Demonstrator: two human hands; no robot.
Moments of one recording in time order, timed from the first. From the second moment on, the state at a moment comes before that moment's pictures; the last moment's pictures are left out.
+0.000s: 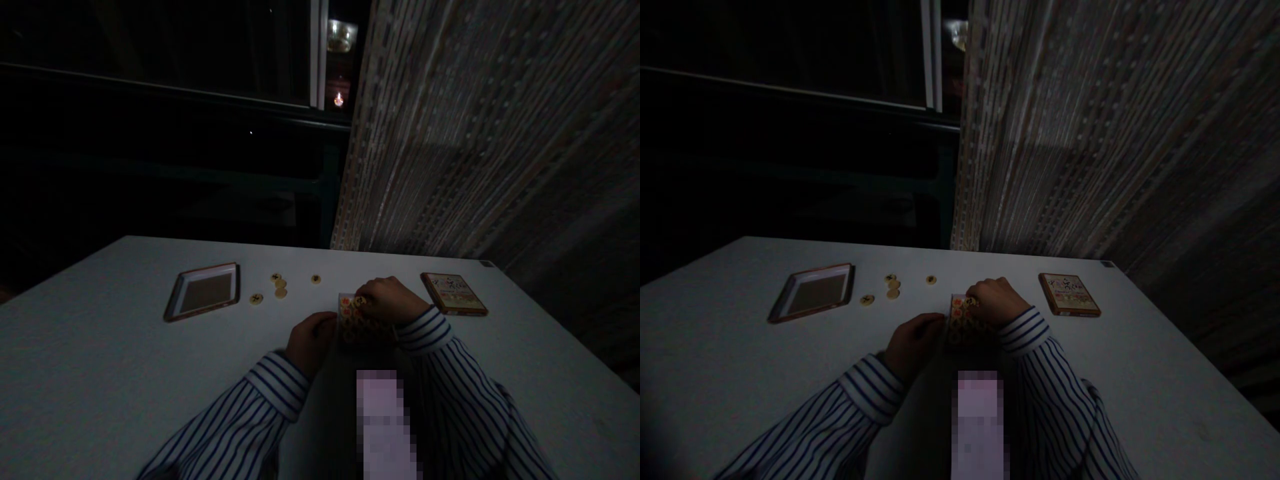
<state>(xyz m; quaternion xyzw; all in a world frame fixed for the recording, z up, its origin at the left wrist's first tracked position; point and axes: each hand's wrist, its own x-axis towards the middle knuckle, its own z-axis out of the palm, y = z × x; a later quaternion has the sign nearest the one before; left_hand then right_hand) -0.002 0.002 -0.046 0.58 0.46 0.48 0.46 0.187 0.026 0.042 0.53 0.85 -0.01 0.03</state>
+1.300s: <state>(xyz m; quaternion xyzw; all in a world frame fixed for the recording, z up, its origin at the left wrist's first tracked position) -0.004 0.002 -0.048 0.68 0.47 0.42 0.37 0.182 0.023 0.042 0.52 0.85 -0.03 0.10</state>
